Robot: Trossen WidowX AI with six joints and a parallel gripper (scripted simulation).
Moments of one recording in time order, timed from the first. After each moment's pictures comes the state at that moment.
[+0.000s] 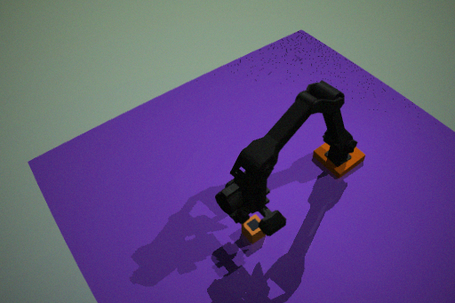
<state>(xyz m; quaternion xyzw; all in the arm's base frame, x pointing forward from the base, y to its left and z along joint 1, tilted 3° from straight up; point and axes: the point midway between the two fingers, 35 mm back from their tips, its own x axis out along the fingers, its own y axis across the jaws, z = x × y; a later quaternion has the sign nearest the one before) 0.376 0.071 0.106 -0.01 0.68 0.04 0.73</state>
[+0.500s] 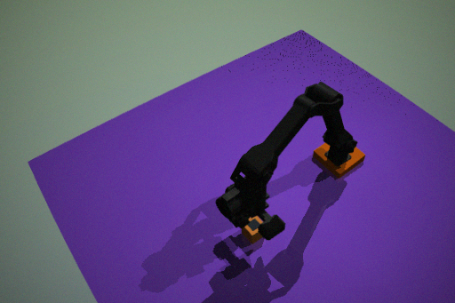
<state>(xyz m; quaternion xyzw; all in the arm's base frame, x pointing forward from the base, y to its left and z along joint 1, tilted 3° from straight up) 0.379 0.071 0.086 -0.01 0.68 0.04 0.74</state>
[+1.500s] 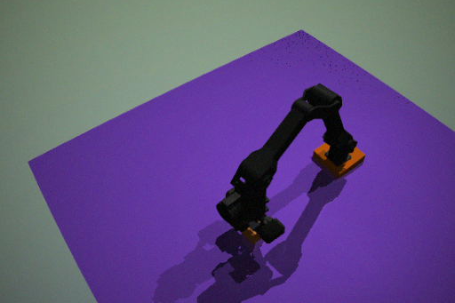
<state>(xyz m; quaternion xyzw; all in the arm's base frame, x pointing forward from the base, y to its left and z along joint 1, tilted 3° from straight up) 0.379 0.071 0.067 -0.01 0.68 0.04 0.73</state>
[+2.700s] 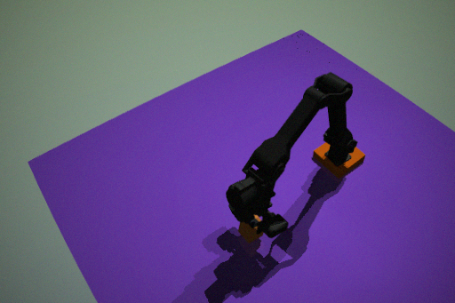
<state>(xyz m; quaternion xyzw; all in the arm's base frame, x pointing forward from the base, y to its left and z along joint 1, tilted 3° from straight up) 0.380 0.072 0.085 -0.01 0.60 0.04 0.80</state>
